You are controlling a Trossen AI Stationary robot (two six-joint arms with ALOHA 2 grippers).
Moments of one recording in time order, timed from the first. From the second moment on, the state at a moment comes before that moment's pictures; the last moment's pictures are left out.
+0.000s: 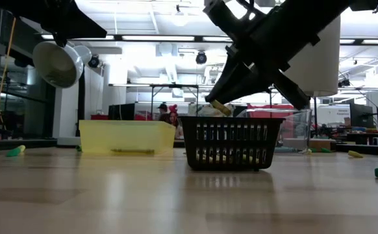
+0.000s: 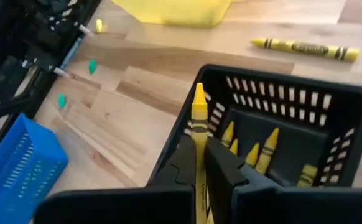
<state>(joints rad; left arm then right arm) -0.38 0.67 0.46 -0.11 -0.76 -0.23 0.42 1.79 1.05 -0.14 0.68 1.42</state>
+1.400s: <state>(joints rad) -0.38 0.66 0.46 -0.11 -0.77 -0.21 0.23 1.50 1.05 -0.07 0.72 0.02</state>
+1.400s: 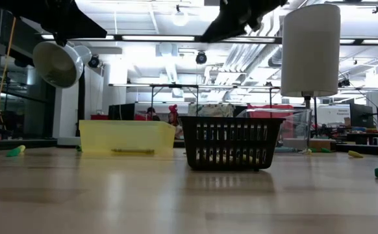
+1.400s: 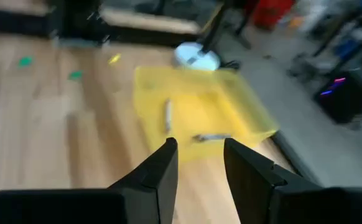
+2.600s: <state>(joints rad) -0.38 0.74 0.46 -0.09 -0.83 -0.17 -0.01 1.59 1.05 -0.15 0.21 0.16</state>
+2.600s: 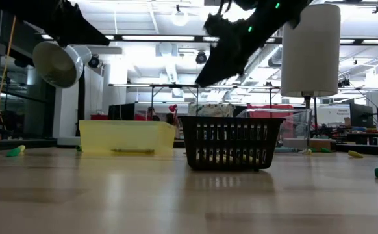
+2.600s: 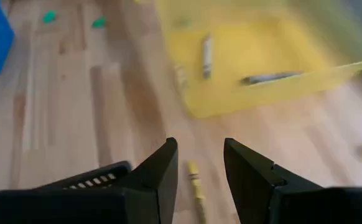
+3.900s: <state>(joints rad) -0.38 0.74 0.46 -0.03 -0.82 -0.10 -0.12 1.84 1.05 -0.29 -0.02 -0.18</state>
